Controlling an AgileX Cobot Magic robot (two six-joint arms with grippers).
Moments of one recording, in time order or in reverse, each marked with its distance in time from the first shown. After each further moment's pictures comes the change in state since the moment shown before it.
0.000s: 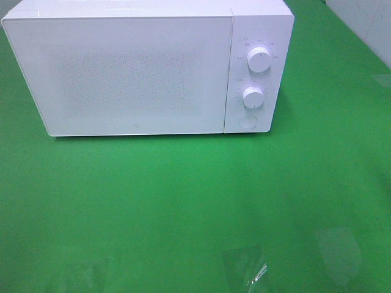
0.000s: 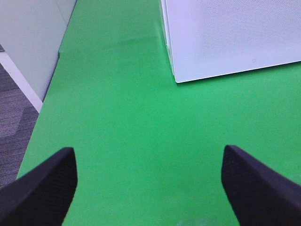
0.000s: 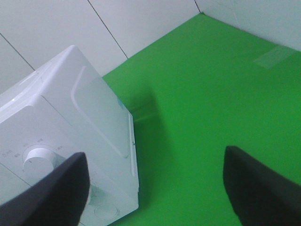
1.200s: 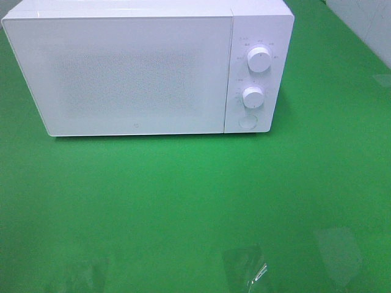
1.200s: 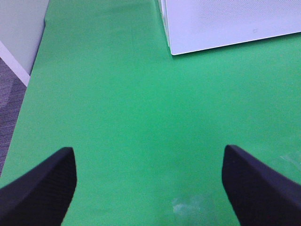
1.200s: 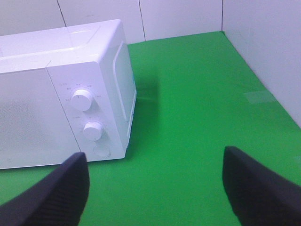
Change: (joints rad) left arm 0.000 0.117 0.000 0.000 0.018 -0.002; right arm 0.000 -0.731 -0.301 -0.015 1.093 -0.399
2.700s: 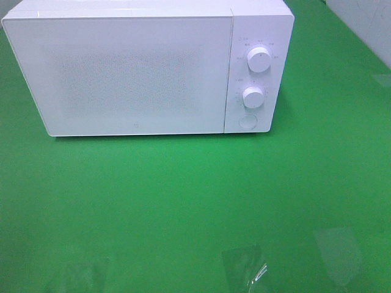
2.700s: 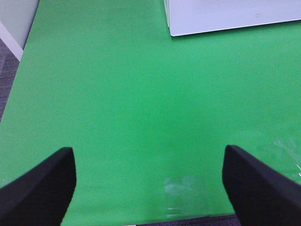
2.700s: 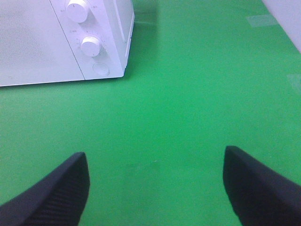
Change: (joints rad) left arm 0.000 0.000 -0.006 0.006 0.073 -0.053; right arm 0.000 -0.188 -0.059 0.000 0.488 0.000
